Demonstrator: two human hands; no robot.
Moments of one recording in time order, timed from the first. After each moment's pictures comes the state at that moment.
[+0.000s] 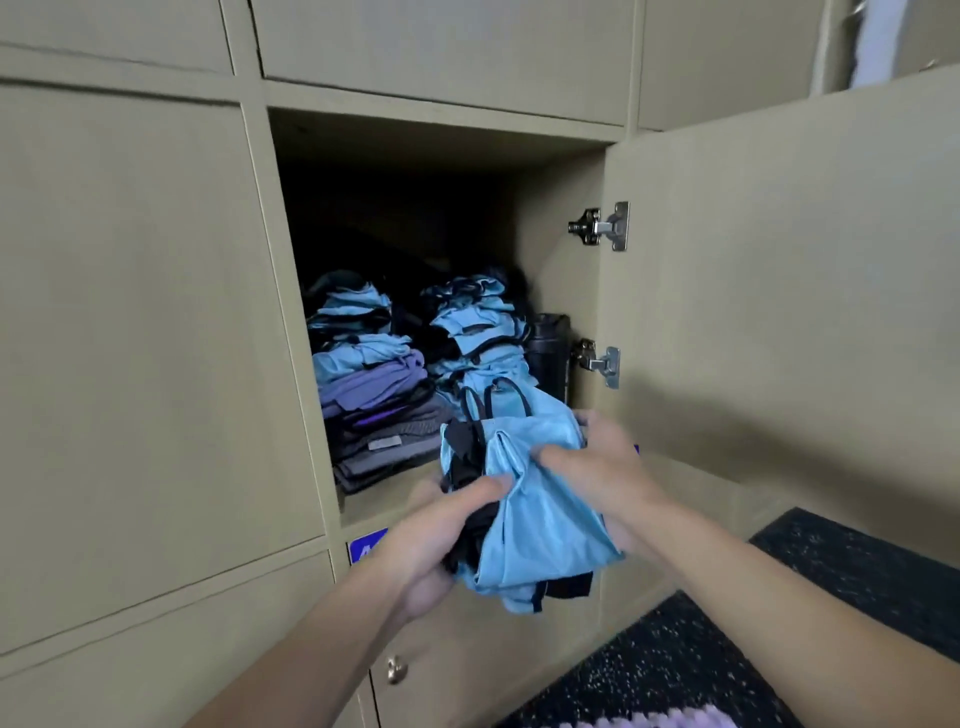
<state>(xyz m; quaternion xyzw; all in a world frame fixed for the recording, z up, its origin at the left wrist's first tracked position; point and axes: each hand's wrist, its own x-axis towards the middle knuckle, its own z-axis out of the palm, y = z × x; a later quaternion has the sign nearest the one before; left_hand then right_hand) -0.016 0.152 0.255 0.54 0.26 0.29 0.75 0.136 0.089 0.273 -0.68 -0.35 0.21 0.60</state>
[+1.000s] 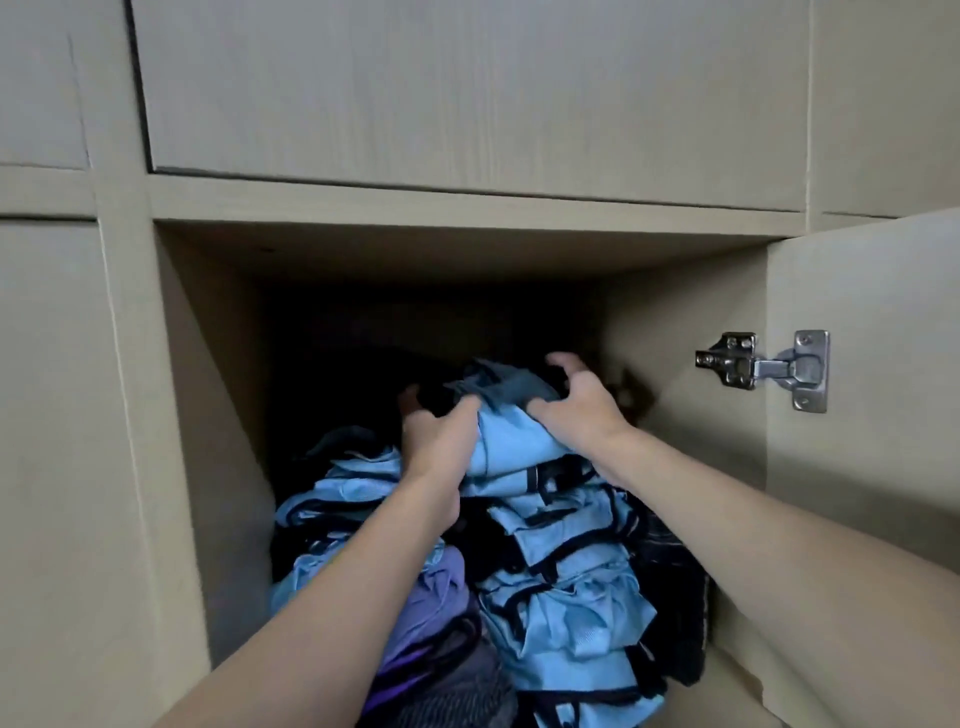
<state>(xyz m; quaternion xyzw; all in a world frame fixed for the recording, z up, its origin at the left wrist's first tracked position) 0.121 0.409 0.404 0.54 0.36 0.59 0.48 0.258 0.374 0.421 -0.65 -0.50 0.10 0.57</state>
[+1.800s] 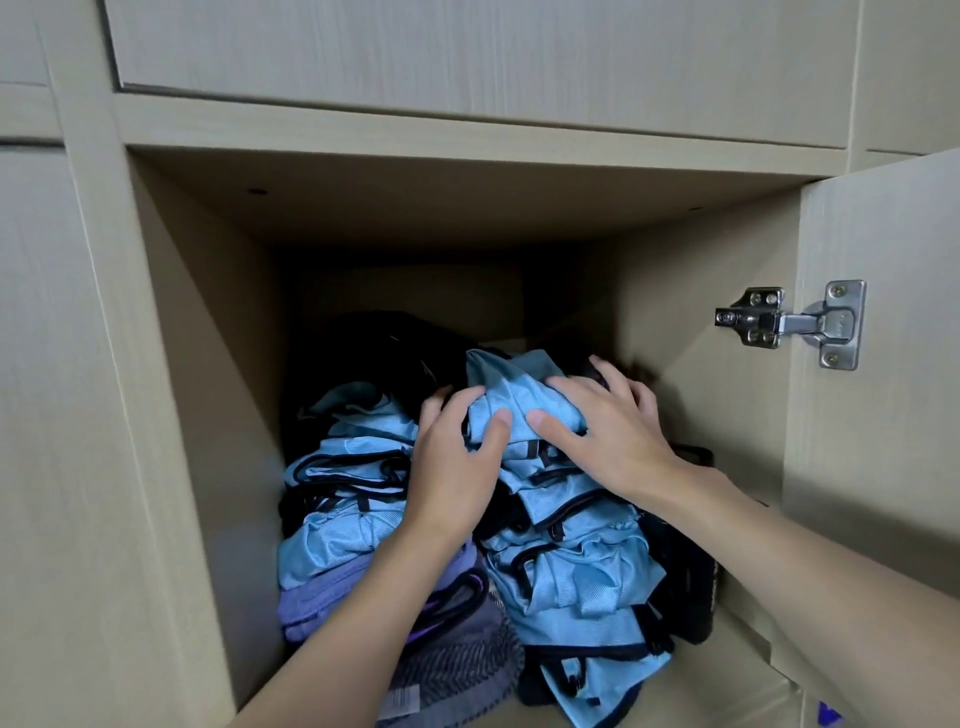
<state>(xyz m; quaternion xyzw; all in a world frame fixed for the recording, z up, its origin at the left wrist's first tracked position) 0.107 0.400 0.348 0.74 0.35 0.52 0.24 0.280 0.361 0.360 -0.68 -0.64 -0.15 0.33</state>
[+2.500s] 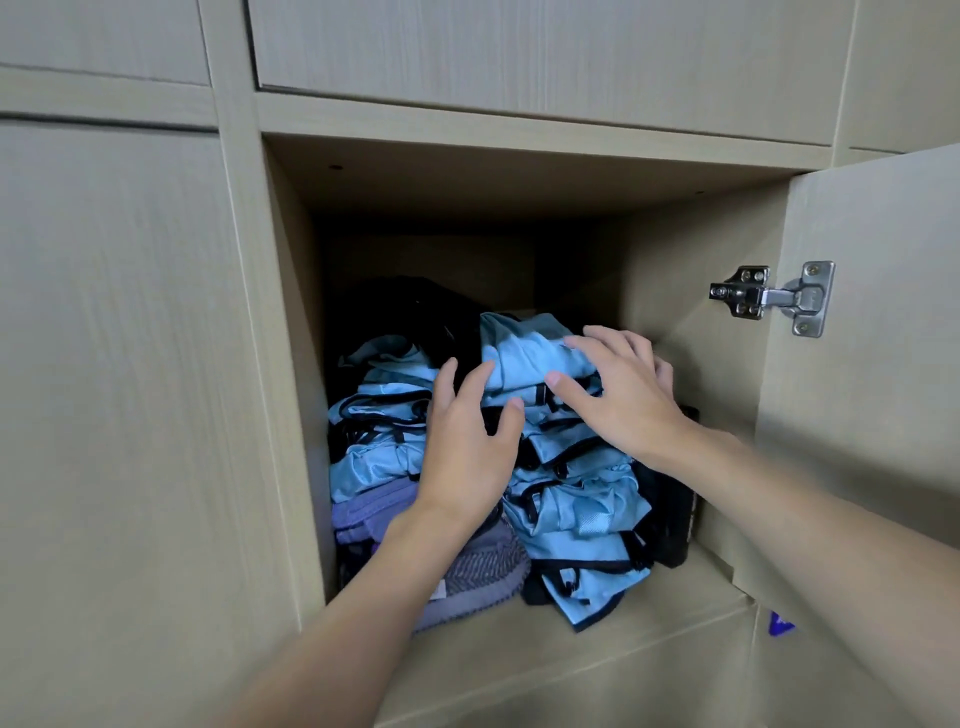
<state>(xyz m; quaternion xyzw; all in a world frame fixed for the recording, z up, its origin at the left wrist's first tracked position) 0.073 0.343 0.337 0.76 0.36 0.50 0.23 0.251 0.315 0.366 -0.68 -0.61 -0.18 0.36</state>
